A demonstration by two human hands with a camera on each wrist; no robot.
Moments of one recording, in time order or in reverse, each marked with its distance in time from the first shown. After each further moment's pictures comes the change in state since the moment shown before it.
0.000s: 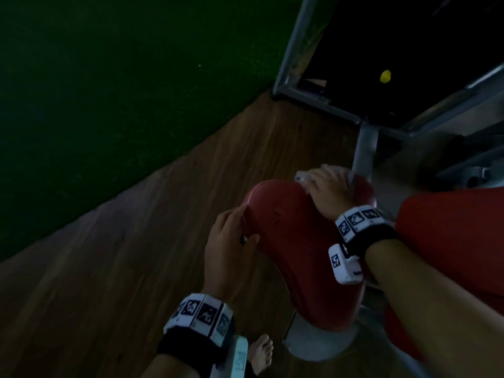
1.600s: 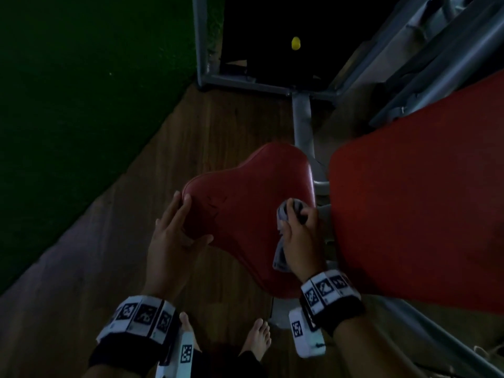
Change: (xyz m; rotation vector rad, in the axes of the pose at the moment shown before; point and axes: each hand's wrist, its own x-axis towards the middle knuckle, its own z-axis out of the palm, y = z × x) left_hand 0.019 -0.009 -0.009 0.065 -0.198 0.263; right_hand -0.154 0.014 0.085 0.299 0.404 0.429
